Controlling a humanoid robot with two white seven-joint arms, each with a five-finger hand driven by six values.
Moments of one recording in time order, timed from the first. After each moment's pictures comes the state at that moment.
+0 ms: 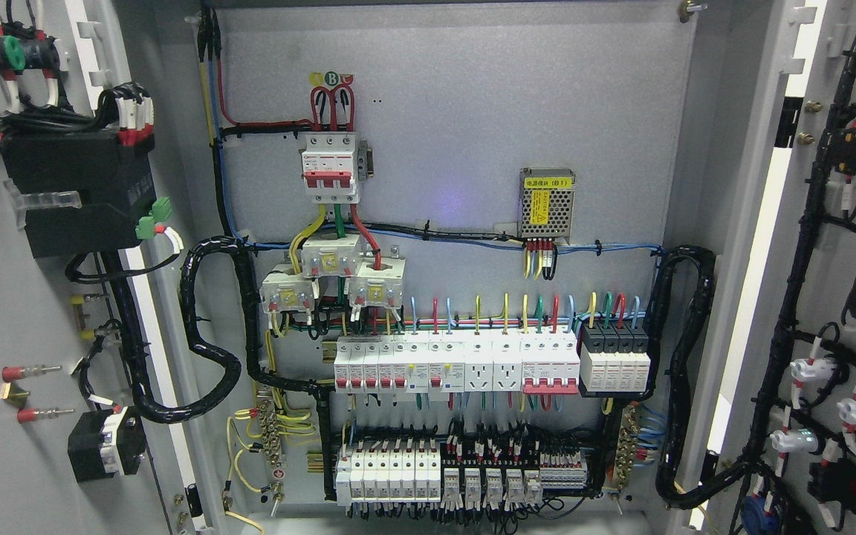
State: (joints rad) left arm 0.47 0.35 -0.25 -1.62 0.11 -0.42 -0.22; right arm 0.42 -0.47 -0.02 -1.96 -0.58 -0.79 0.43
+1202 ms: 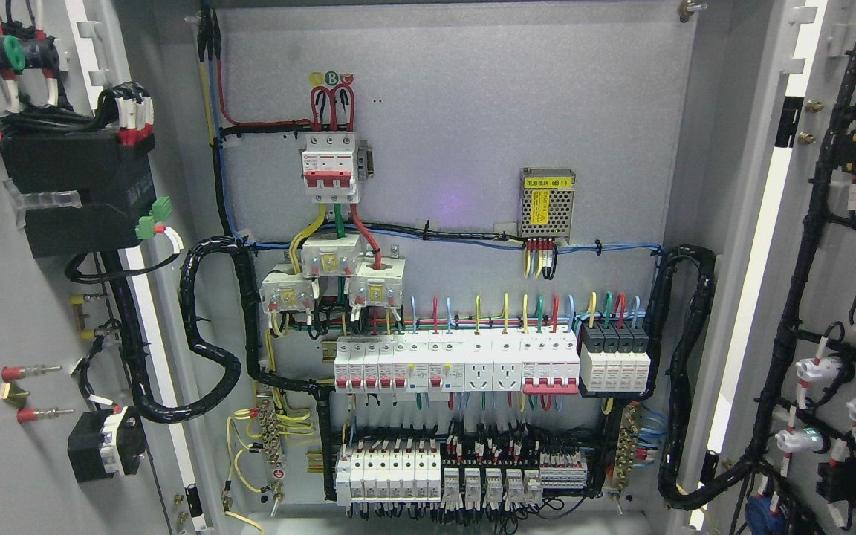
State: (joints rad) left arm 0.52 0.37 -0.27 -1.90 0.19 -0.77 -0.20; right arm 0.39 -0.56 -0.12 -1.95 -0.80 -0.79 0.39
